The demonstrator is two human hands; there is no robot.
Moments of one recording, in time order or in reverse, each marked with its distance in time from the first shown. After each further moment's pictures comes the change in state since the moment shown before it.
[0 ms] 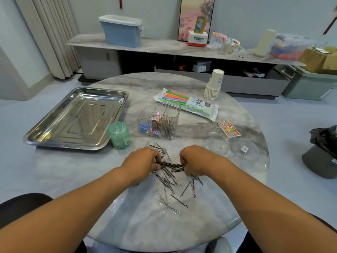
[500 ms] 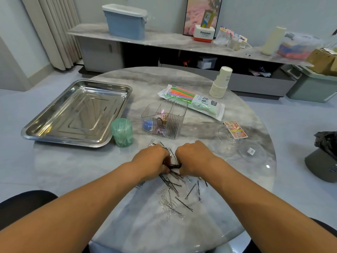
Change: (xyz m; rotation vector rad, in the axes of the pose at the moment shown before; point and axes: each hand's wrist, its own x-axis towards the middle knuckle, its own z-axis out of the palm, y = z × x) left_hand 0.014 0.010 -0.002 0.068 -0.096 0.055; right_hand 0.021 -0.027 0.000 -0.356 0.131 -0.131
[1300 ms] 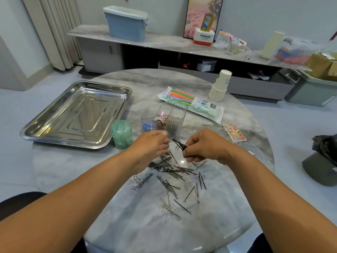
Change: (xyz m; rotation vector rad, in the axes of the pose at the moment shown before) left_hand -0.002 0.008 -0.030 -1.316 0.099 -0.288; right_hand -0.012 0.051 -0.021 1.278 -0.053 0.279
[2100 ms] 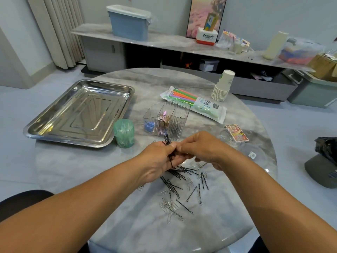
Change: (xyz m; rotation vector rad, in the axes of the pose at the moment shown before) left_hand -0.015 -0.011 0.027 -0.460 -0.113 -0.118; right_hand -0.019 -0.025 0.026 0.018 0.098 0.012
